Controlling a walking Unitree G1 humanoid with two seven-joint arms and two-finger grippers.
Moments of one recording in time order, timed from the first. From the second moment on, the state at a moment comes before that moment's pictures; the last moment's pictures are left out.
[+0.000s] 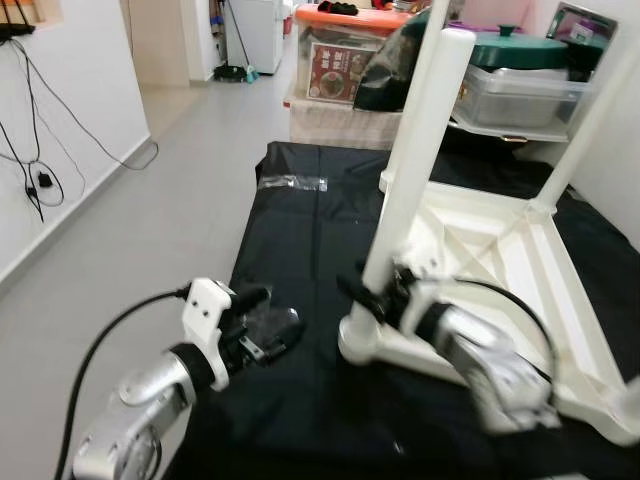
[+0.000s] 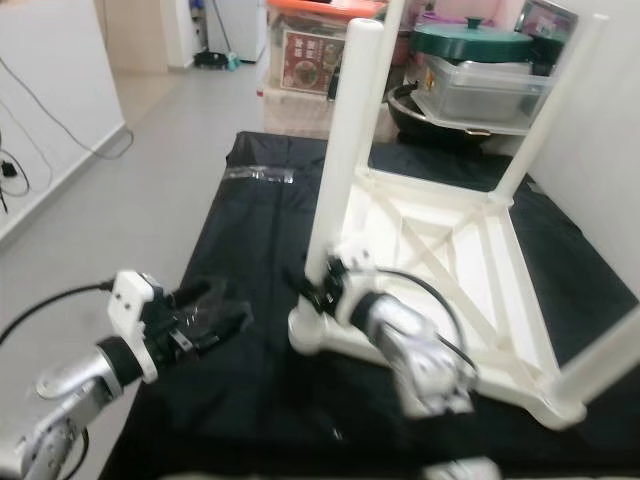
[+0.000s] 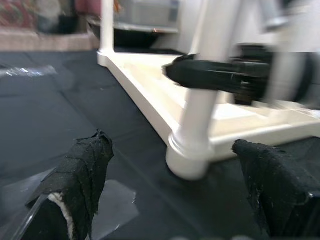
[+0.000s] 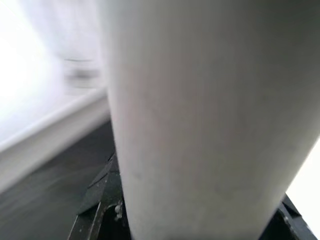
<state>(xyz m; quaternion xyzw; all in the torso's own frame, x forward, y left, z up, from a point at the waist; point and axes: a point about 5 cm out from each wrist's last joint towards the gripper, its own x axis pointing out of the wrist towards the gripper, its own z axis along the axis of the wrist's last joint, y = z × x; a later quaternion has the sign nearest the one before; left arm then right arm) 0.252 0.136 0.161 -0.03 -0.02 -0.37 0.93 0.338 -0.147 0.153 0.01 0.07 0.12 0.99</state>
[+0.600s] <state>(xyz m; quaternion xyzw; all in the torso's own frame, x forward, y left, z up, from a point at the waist) 0.251 0.135 0.157 -0.03 -0.01 -0.38 0.92 0.292 -0.188 0.146 0.05 0.07 -0.05 0.99</state>
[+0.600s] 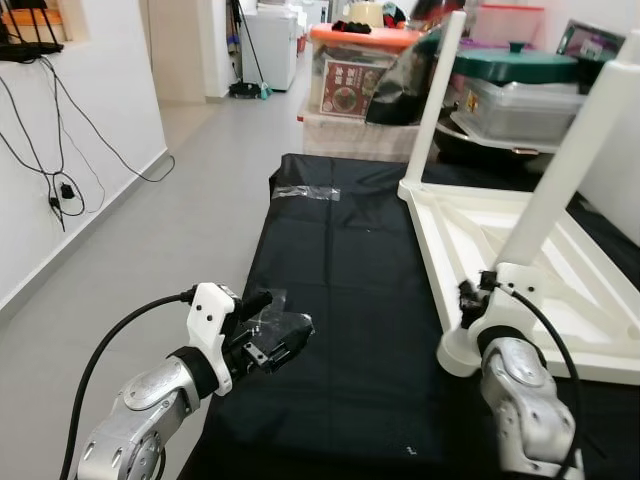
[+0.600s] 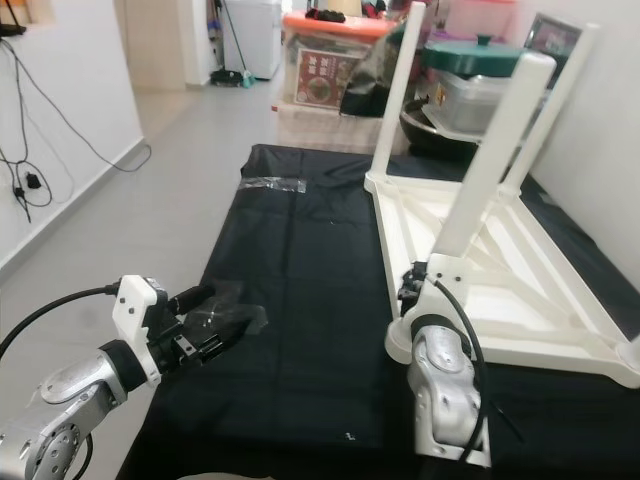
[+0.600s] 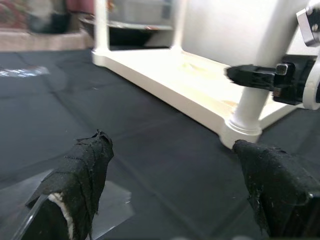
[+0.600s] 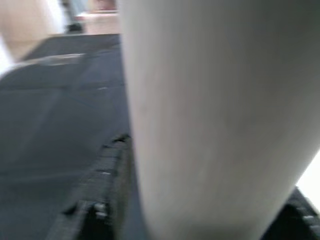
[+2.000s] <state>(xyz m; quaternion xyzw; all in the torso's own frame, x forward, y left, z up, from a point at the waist) 0.251 0.138 0.154 -0.03 -0.01 -0.38 0.93 0.281 -0.193 0.121 0.03 0.13 -0.10 0.99</state>
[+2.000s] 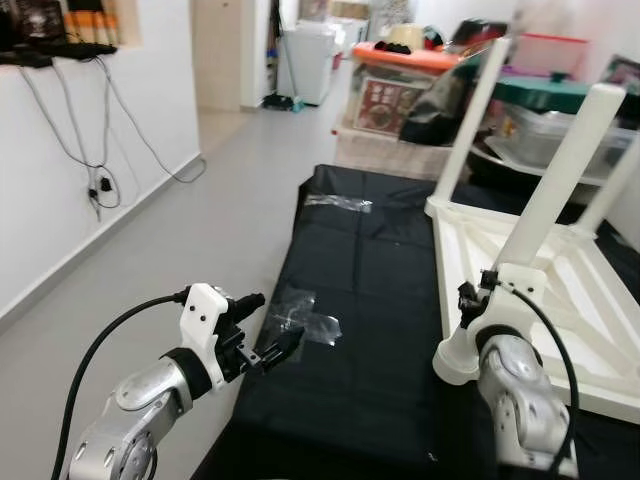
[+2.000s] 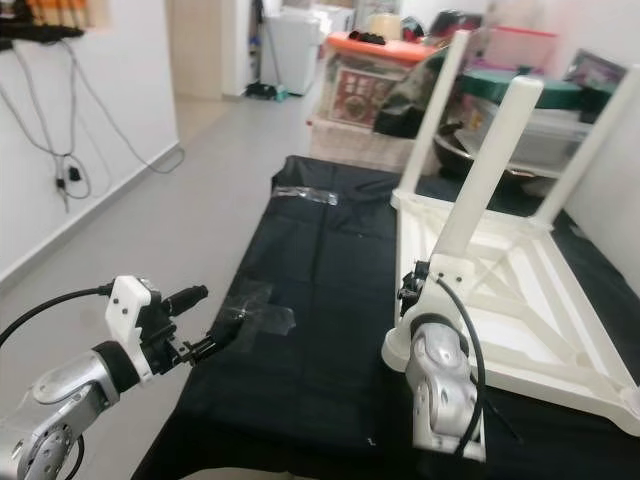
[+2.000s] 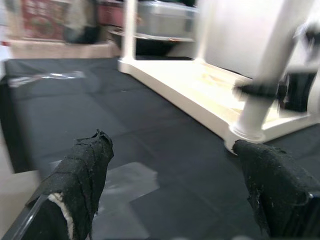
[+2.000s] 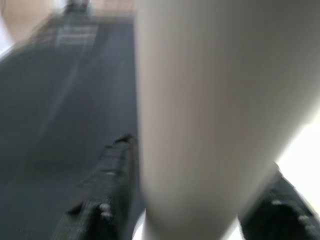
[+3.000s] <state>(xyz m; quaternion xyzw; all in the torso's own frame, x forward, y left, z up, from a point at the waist) 0.251 0.138 0.155 -0.03 -0.01 -0.37 0.93 0.344 -0.157 0.161 0.04 0.06 0.10 0.99</state>
